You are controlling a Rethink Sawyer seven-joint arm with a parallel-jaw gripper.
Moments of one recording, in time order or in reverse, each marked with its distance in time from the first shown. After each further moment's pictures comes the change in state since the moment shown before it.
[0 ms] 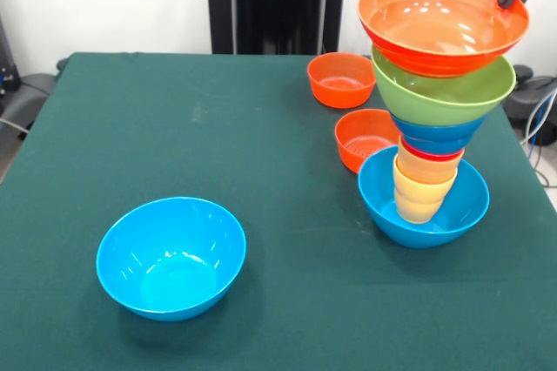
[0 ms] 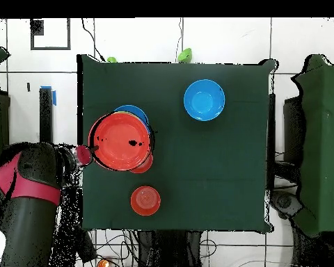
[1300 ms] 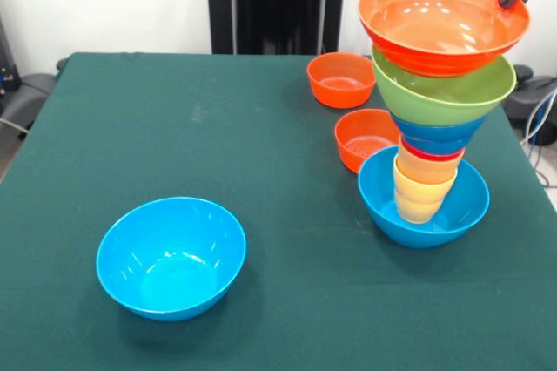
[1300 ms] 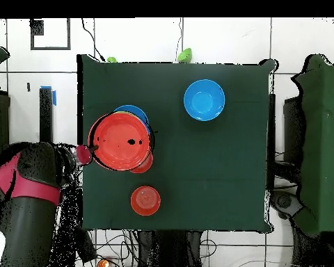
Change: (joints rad) arm 0.000 0.000 0.000 -0.003 0.000 0.000 0.000
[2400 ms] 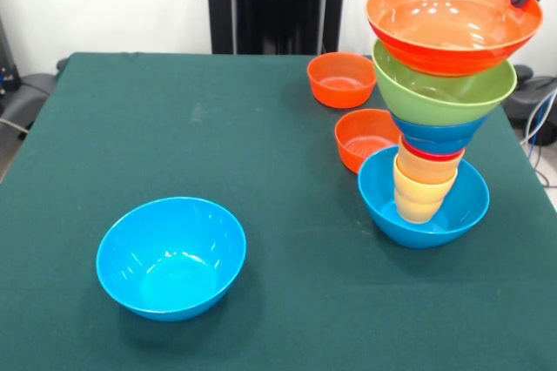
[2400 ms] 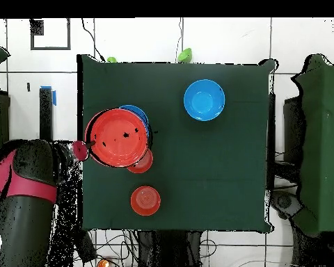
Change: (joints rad) arm -0.001 0.001 -0.001 -0.025 0.000 -0.010 0.000
